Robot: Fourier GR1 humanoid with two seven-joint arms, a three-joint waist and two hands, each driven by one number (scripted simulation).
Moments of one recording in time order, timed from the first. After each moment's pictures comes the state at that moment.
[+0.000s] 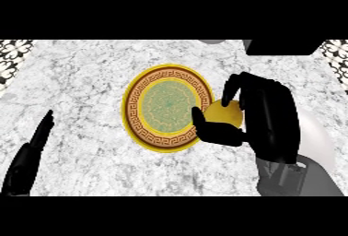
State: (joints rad) left arm 0.11 0.34 0.05 -1.50 -0.14 0.07 -0.13; right arm -0.50 -0.24 0.44 -1.89 0.94 -0.05 0.84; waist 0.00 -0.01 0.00
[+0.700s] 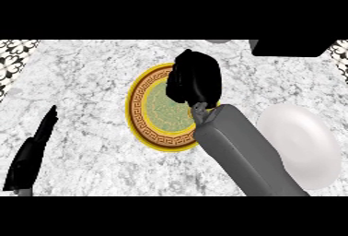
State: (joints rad) left arm 0.07 0.32 0.06 -1.50 -0.16 0.04 -0.12; right arm -0.83 -0.01 0.41 -1.28 0.85 -0.16 0.84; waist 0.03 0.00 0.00
